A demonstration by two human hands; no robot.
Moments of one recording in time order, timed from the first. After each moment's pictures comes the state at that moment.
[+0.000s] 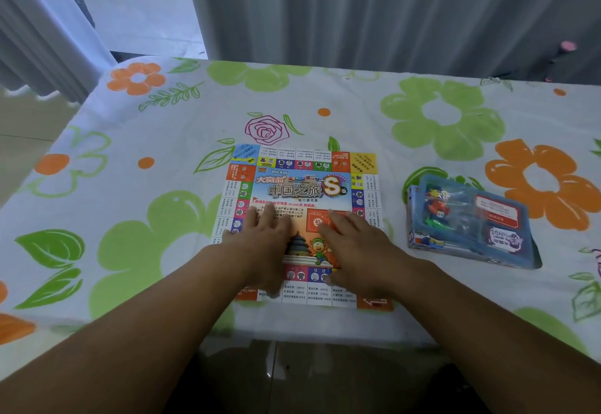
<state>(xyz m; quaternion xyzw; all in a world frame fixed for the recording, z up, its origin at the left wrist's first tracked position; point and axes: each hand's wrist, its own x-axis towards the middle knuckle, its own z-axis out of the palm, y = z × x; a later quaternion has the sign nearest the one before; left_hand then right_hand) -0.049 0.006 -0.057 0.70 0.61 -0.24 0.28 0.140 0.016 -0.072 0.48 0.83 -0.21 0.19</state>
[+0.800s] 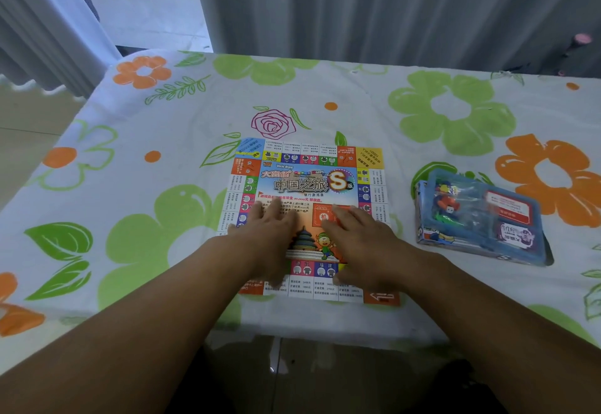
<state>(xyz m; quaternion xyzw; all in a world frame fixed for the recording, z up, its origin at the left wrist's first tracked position) -0.055 0.008 -0.056 0.71 0.60 -0.22 0.29 0.136 0.019 -0.073 0.47 0.83 -0.21 0.22</state>
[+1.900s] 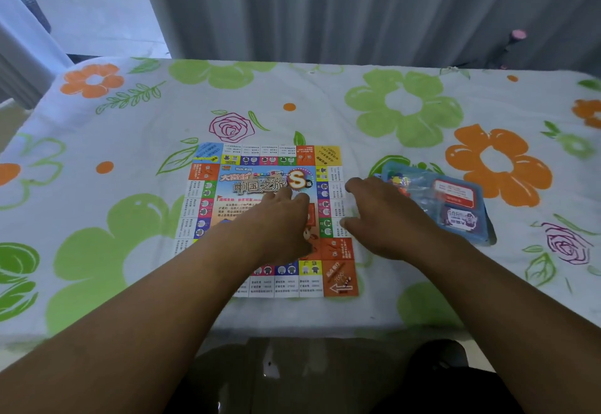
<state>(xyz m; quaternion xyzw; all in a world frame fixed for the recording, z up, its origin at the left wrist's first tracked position) 0.015 0.021 -0.021 0.76 0.57 -0.12 0.28 0.193 0.022 -0.018 0.63 0.75 -0.20 0.03</state>
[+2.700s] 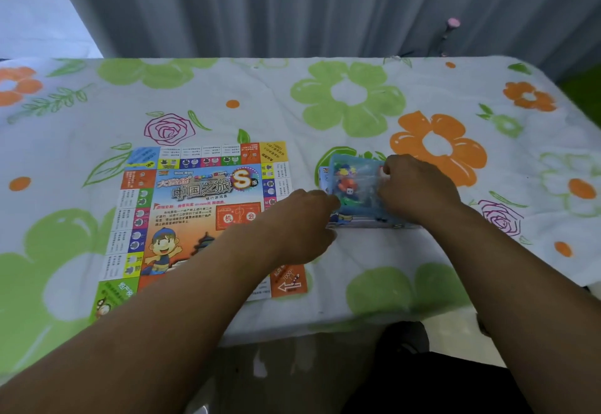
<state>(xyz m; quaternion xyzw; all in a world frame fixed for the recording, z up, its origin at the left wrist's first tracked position) 0.110 0.025 -0.023 0.84 0.47 -0.04 0.28 0.306 0.043 -0.021 0.78 0.61 -0.14 0.01</state>
